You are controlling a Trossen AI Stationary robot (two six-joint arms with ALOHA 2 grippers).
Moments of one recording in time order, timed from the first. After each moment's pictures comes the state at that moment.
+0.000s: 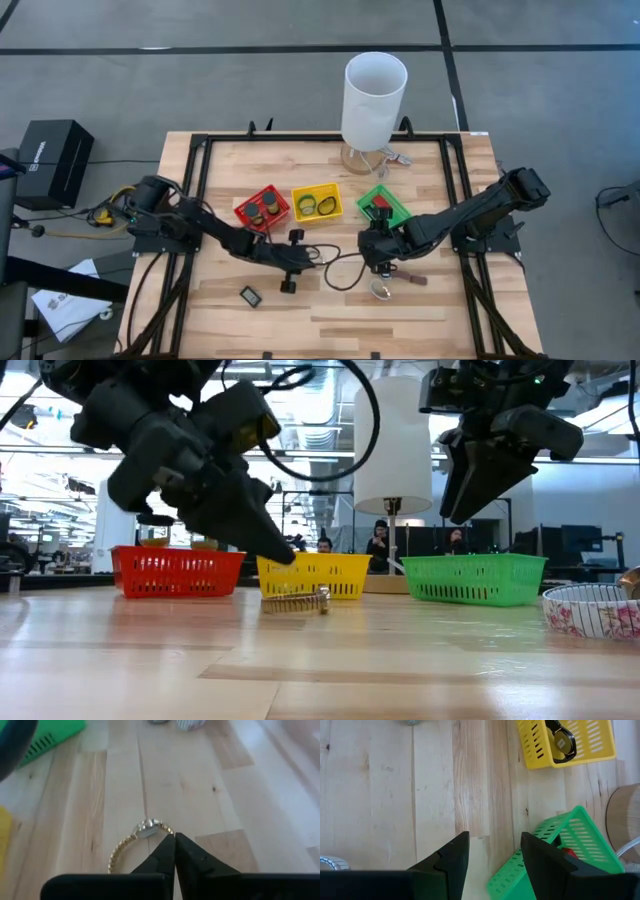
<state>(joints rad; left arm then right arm) -0.34 1.76 0.74 0.35 -0.23 -0.05 0.36 1.57 1.04 -0.73 0.47 0.25</state>
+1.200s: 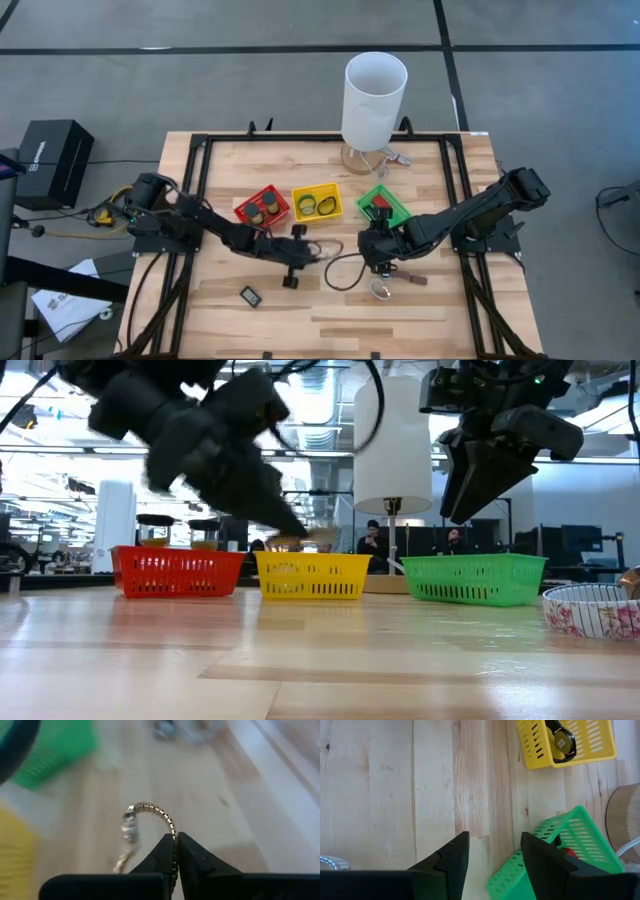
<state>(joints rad) -0.29 1.73 0.76 0.33 -0.23 0.03 0.36 1.57 1.04 -0.73 0.47 0.25</state>
